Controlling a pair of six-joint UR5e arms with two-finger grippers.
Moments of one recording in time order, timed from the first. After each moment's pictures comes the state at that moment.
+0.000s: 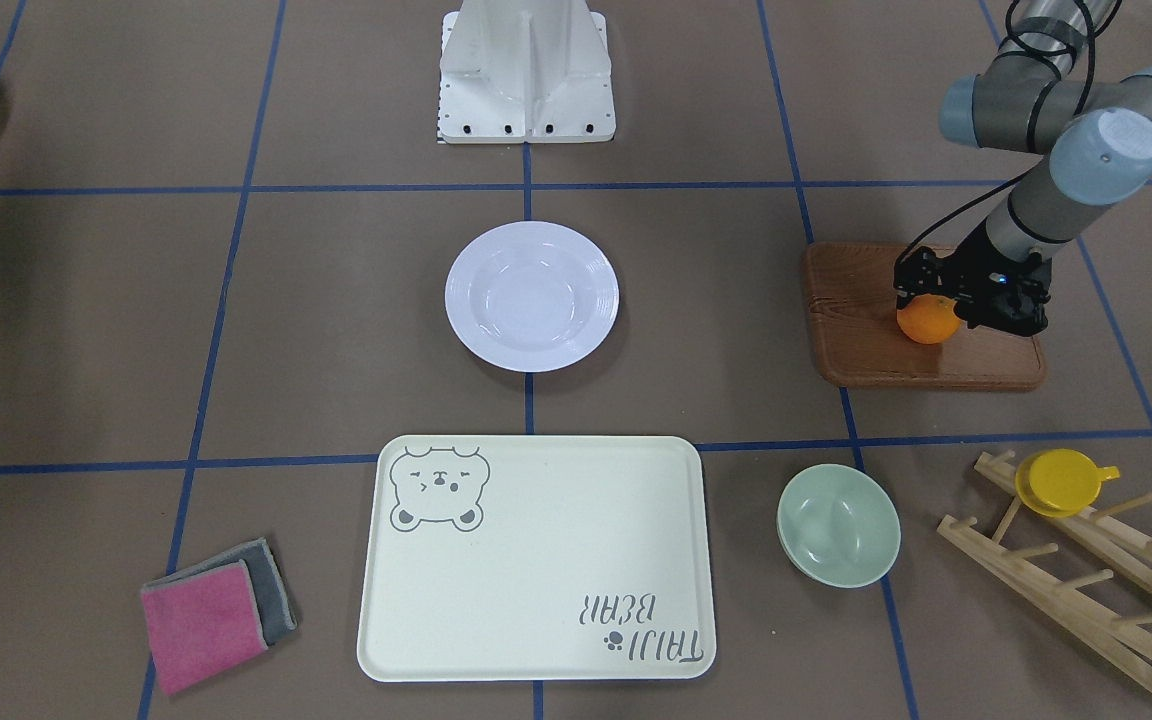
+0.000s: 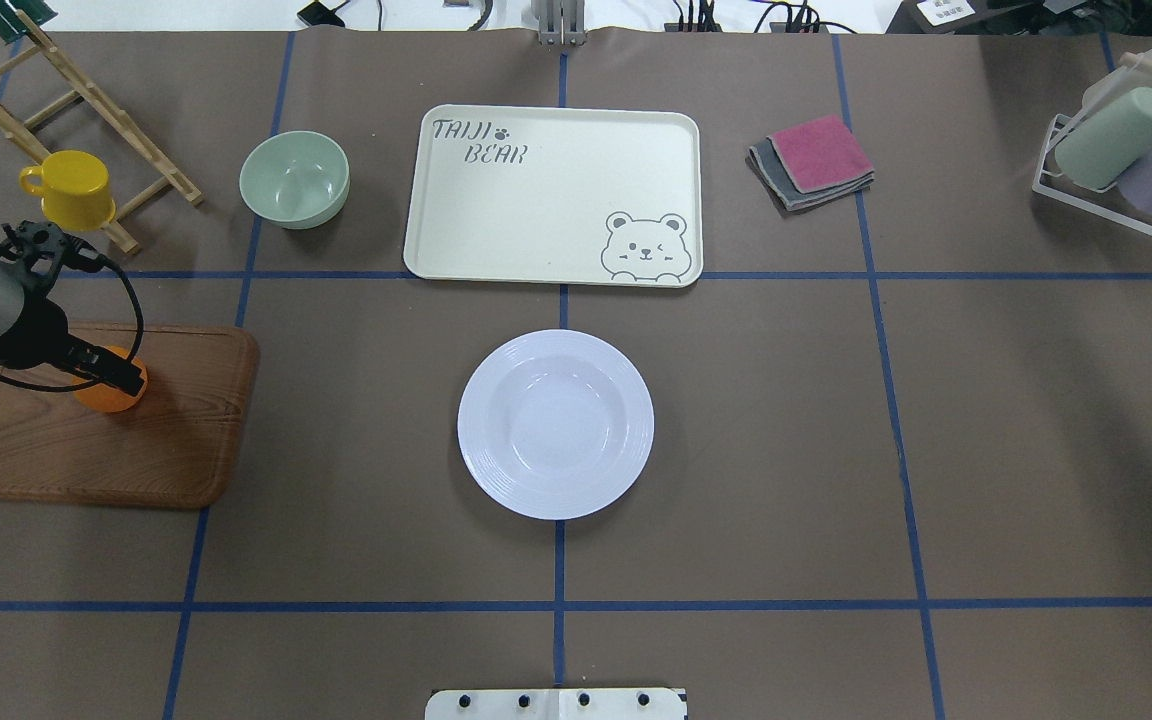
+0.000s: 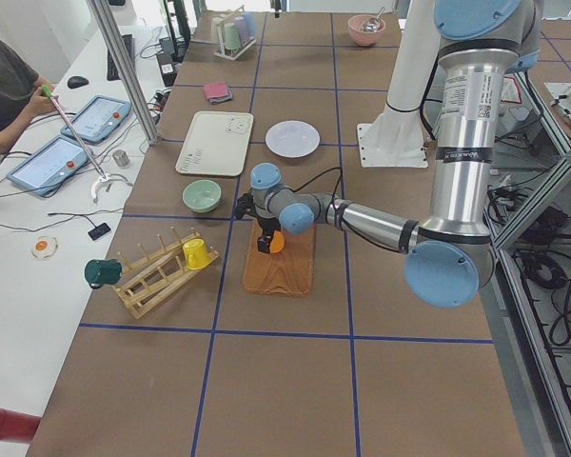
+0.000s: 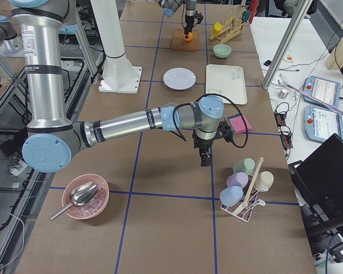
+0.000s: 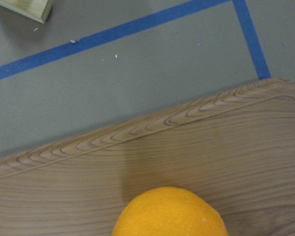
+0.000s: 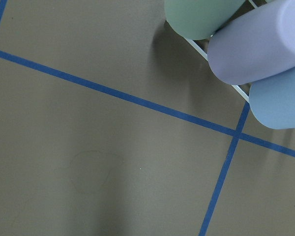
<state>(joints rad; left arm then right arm) -0.88 -1.61 -1.71 -1.97 -2.16 -0.54 1.40 -1.53 1.79 -1.69 2.30 -0.10</state>
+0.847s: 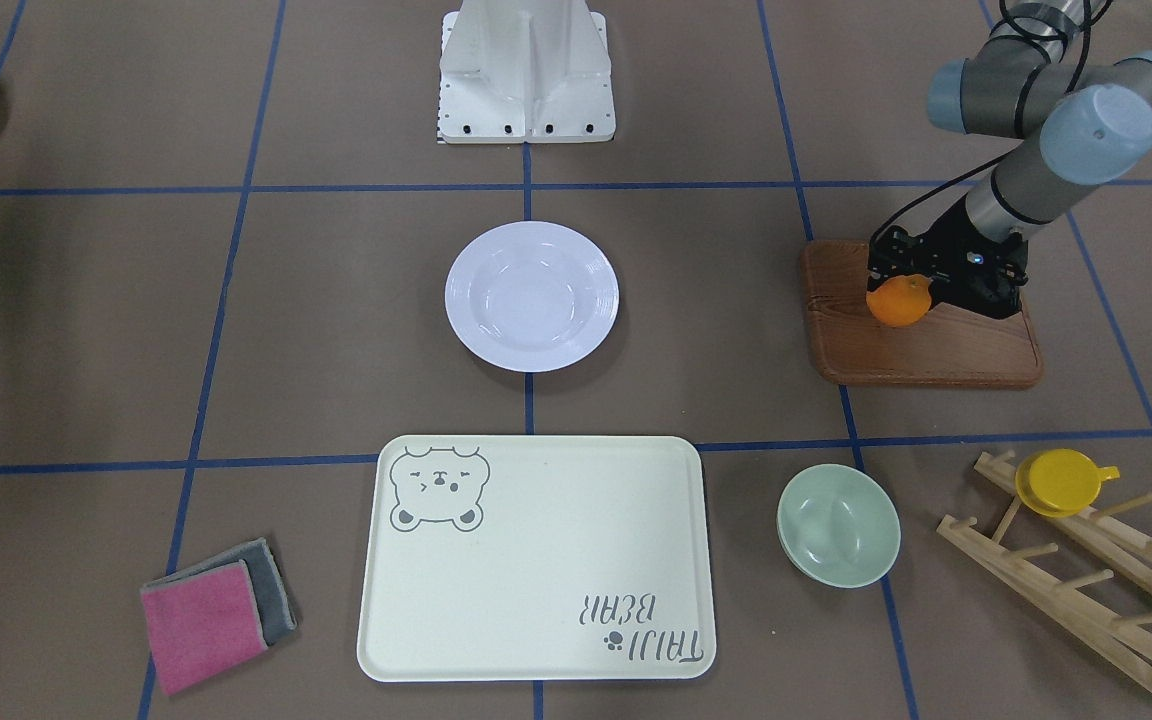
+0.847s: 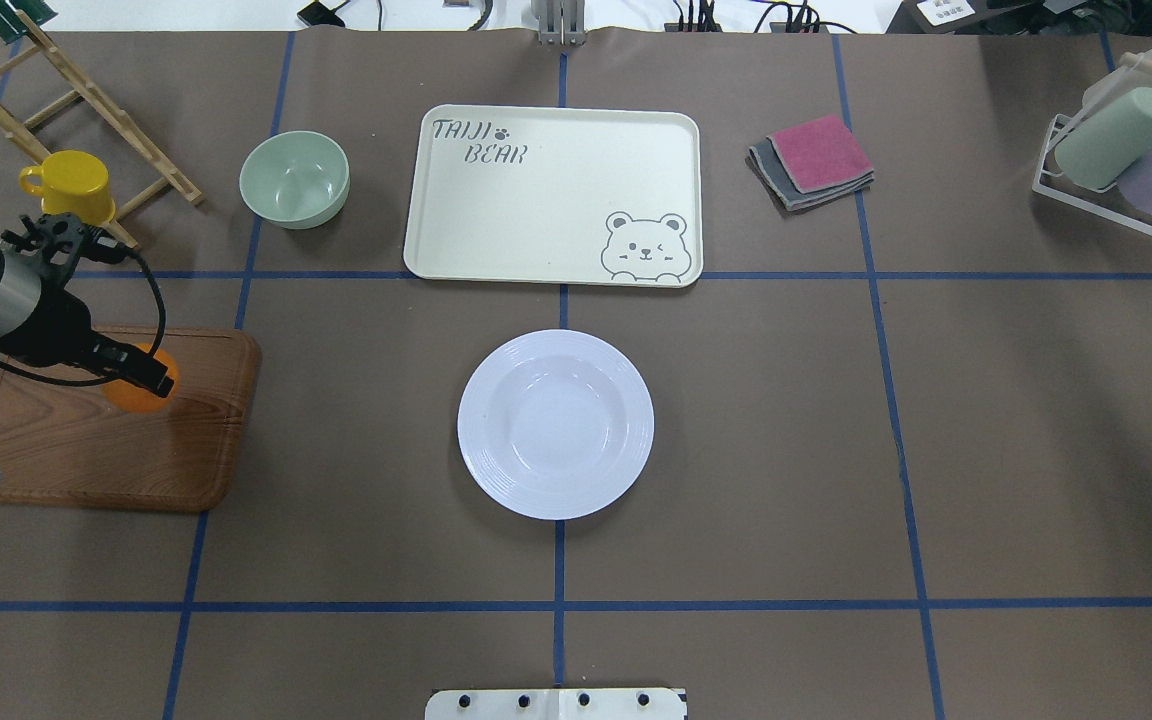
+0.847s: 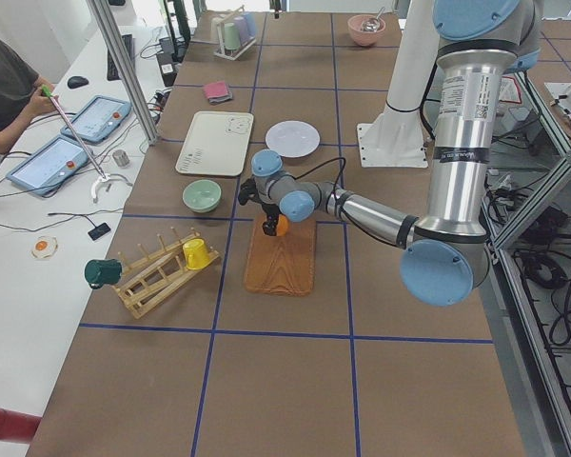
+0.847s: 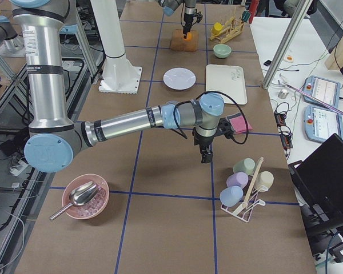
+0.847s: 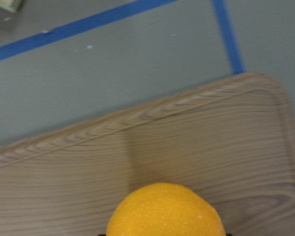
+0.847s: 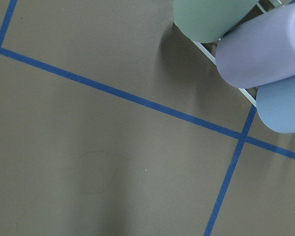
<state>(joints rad) -0.88 -1.67 -1.80 -1.93 -2.27 -0.64 1.38 -1.52 1.80 -1.69 2.32 -0.10</state>
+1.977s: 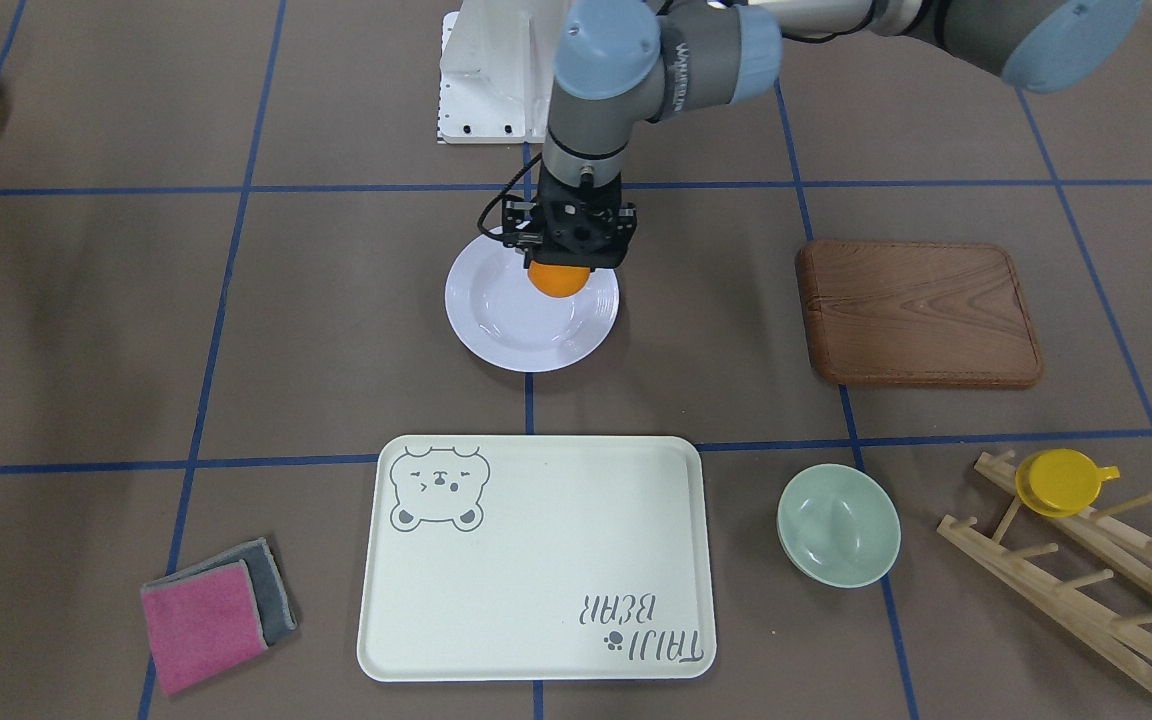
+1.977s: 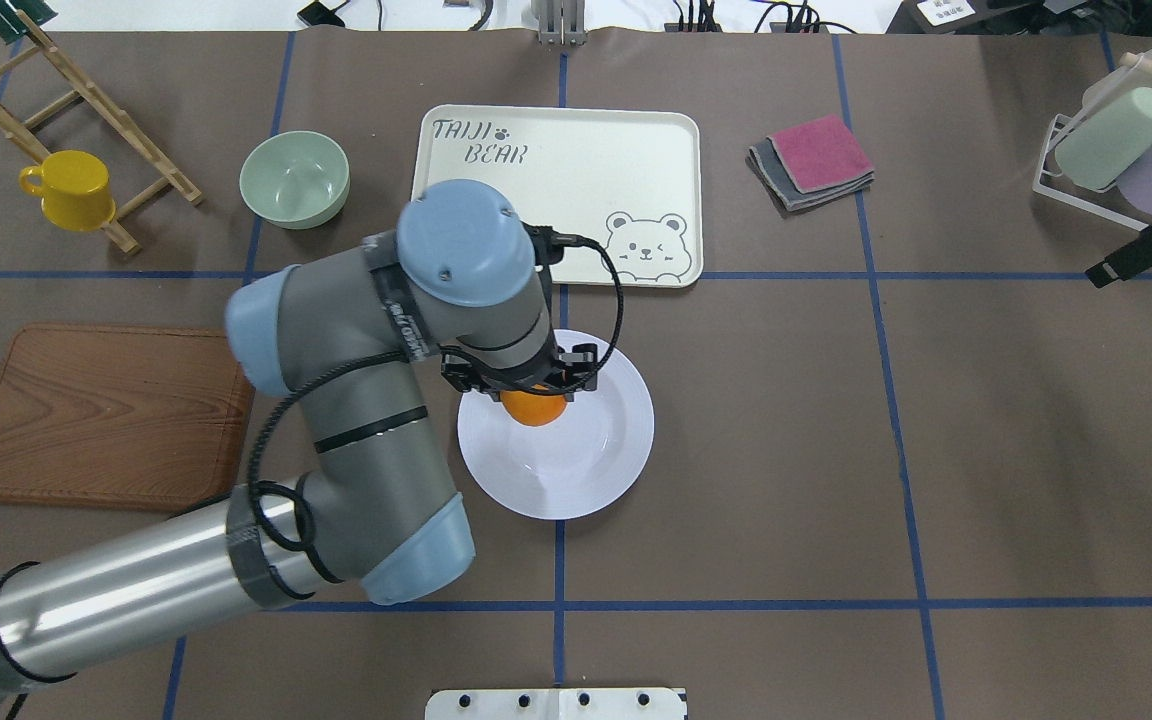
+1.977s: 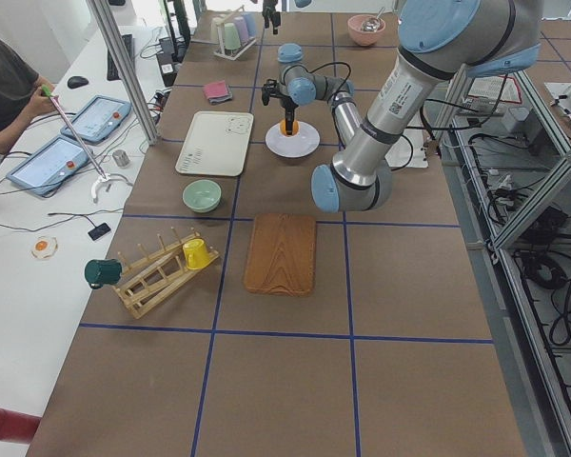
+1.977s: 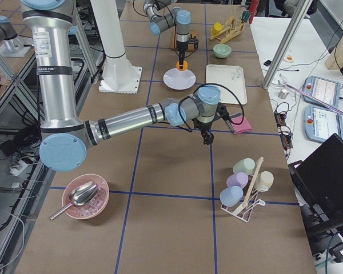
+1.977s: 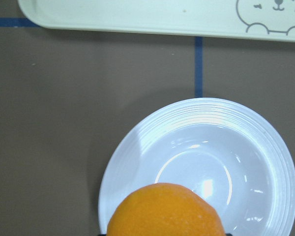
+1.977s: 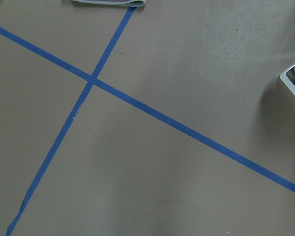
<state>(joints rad) -0.49 -2.41 -1.61 -1.52 -1.91 -1.22 1.23 -1.50 1.80 -1.45 2.38 0.02</state>
